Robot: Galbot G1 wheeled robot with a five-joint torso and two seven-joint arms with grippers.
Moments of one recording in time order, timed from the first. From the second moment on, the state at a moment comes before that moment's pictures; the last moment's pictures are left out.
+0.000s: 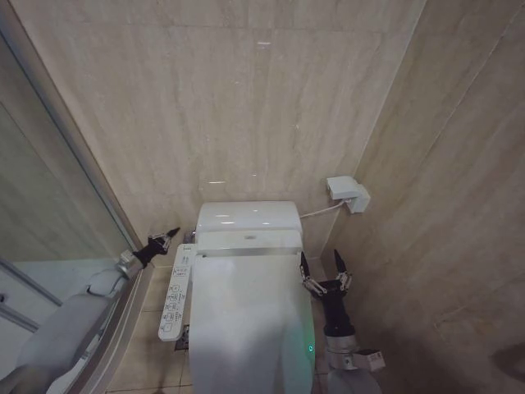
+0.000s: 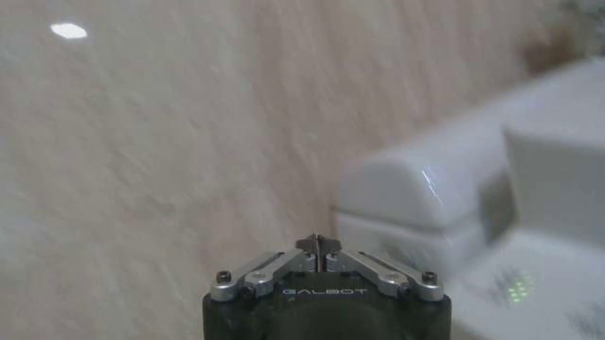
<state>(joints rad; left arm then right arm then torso) 0.60 -0.89 -0.04 -1.00 -0.46 -0.50 0.38 -1.48 1.48 0.43 1.89 0.33 0.66 -0.14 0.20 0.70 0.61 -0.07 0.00</state>
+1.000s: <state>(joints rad) 1.79 -1.19 -0.80 -2.51 -0.36 -0.09 -0.36 -1.59 1.53 0.55 2.03 0.32 0.65 -0.12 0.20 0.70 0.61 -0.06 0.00</state>
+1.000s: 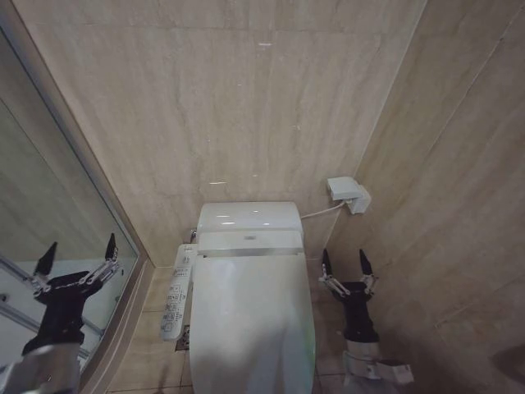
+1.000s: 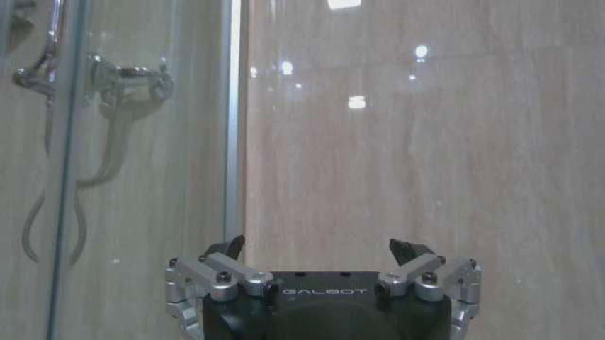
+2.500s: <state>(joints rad) 1.65 -1.14 -0.71 -2.40 -0.37 -0.11 -0.30 -1.67 1.60 0.61 2.05 0.31 0.68 -0.10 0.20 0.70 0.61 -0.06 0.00</state>
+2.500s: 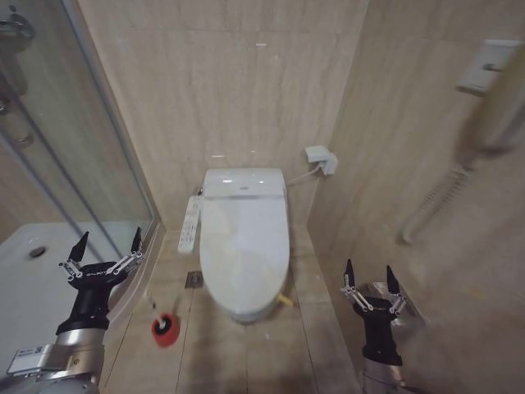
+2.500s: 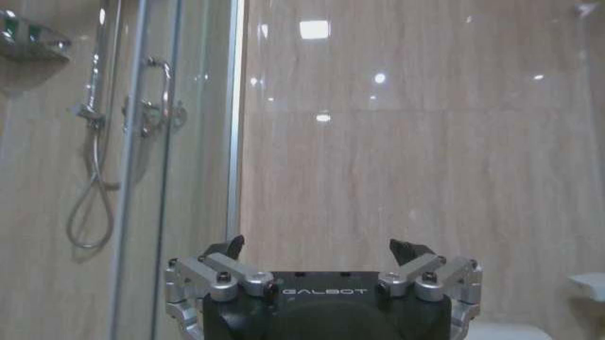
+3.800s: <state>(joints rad) 1.72 -1.25 -0.60 -2.40 -0.30 -0.17 -0.26 -1.72 1.52 0.64 2.15 0.33 0.67 -0.05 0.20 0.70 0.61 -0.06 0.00</state>
